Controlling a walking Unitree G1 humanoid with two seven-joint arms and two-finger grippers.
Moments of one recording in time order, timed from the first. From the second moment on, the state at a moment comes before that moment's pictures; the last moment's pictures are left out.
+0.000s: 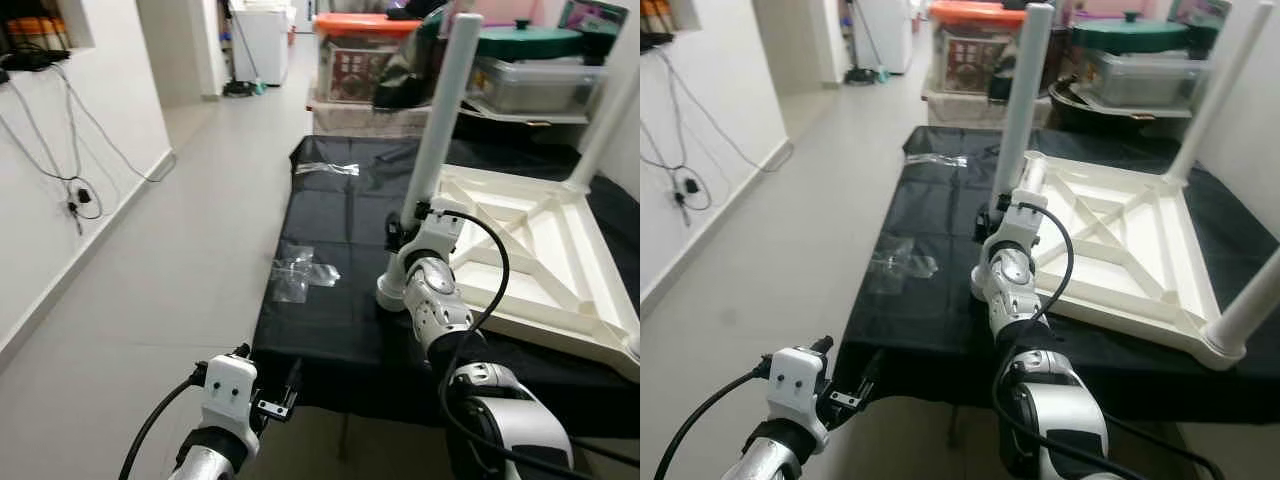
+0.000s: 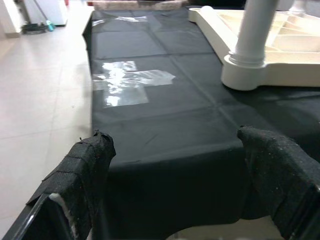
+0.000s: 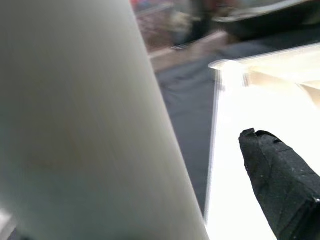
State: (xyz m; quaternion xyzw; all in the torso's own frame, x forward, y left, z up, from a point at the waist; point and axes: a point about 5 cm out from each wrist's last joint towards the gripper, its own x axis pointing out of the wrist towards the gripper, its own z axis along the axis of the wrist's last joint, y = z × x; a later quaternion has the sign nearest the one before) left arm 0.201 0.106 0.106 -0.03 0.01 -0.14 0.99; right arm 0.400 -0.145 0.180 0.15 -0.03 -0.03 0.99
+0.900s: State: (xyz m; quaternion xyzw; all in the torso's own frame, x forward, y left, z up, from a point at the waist) left arm 0.204 0.106 0.109 -0.03 0.00 -0.14 0.99; right arm 0.362 -0.108 0.186 0.09 0.07 0.67 0.74
